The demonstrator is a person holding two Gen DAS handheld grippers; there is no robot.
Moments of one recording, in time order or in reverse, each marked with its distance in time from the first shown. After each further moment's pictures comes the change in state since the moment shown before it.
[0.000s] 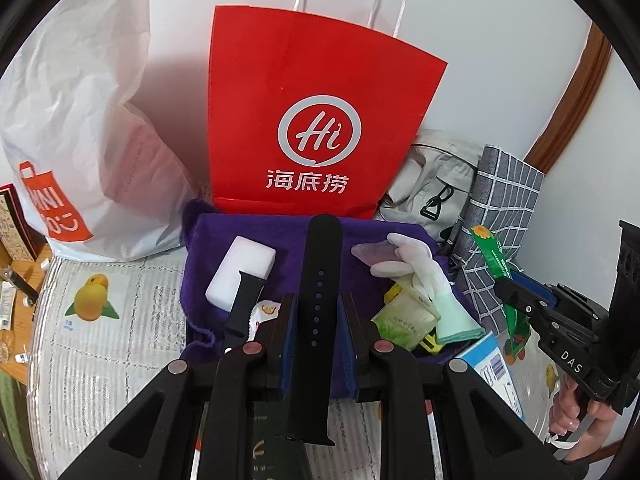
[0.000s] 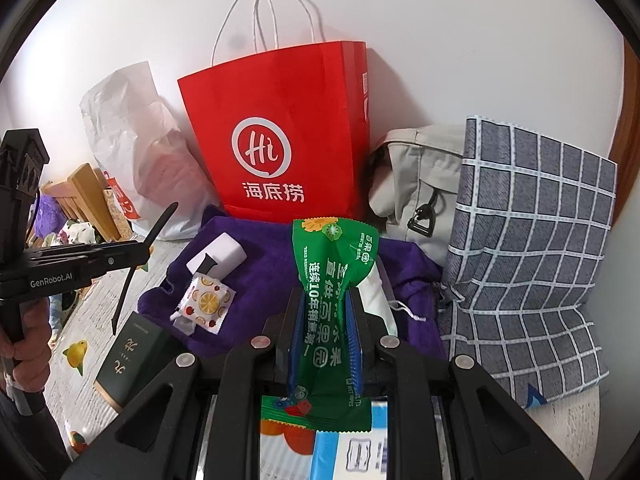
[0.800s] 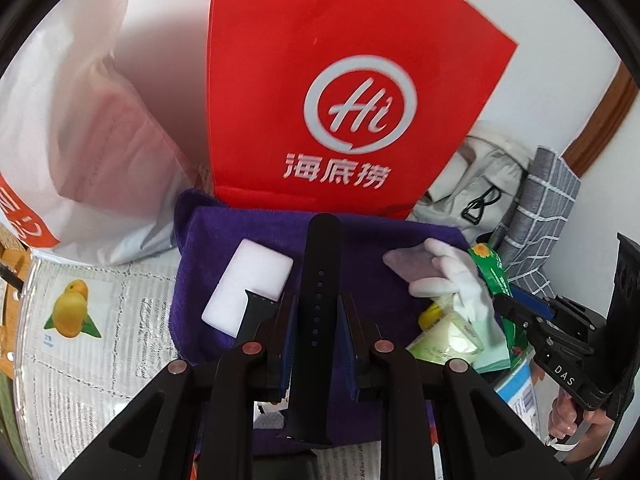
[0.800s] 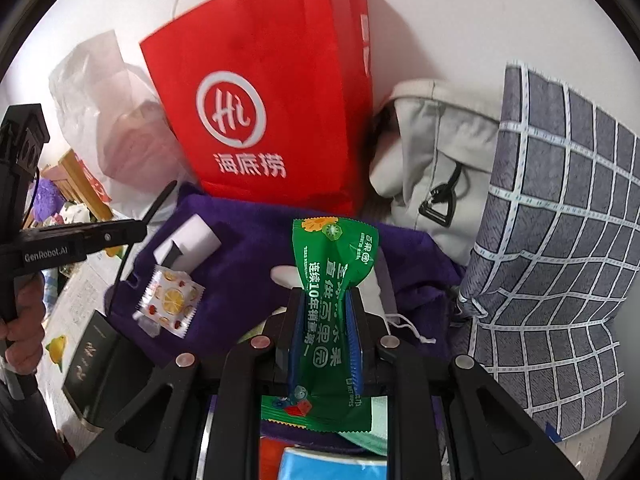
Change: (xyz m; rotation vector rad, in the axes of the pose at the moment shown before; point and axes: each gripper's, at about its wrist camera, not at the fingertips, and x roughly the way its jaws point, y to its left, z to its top) left arm 0.068 0.026 0.024 -0.050 0.084 0.024; right arm 0.075 -0.020 0.006 -0.023 0.123 0.021
